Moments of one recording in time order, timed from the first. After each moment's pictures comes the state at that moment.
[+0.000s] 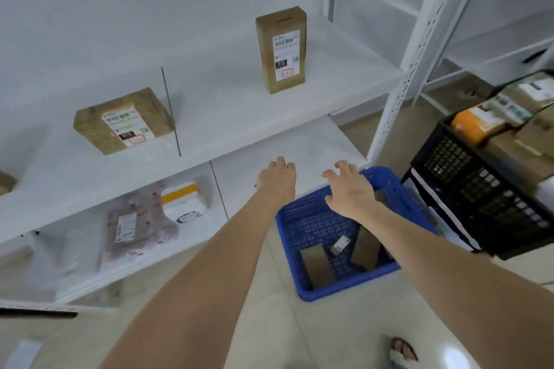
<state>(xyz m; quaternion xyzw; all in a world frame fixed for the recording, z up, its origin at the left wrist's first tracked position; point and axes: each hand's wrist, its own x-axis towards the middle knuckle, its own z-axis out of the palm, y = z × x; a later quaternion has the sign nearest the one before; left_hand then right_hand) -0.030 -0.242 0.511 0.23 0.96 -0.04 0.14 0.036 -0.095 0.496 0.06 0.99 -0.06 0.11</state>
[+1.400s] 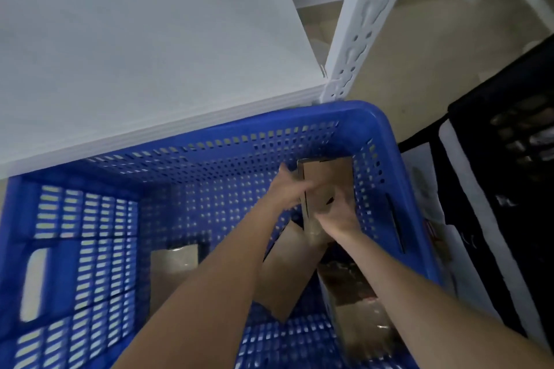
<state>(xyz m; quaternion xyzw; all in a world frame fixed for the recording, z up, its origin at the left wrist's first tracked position) -0.183 0.171 -0.149 -0.15 0.77 0.47 0.40 -0.111 0.278 -0.150 0.33 0.82 -0.38 0.28</state>
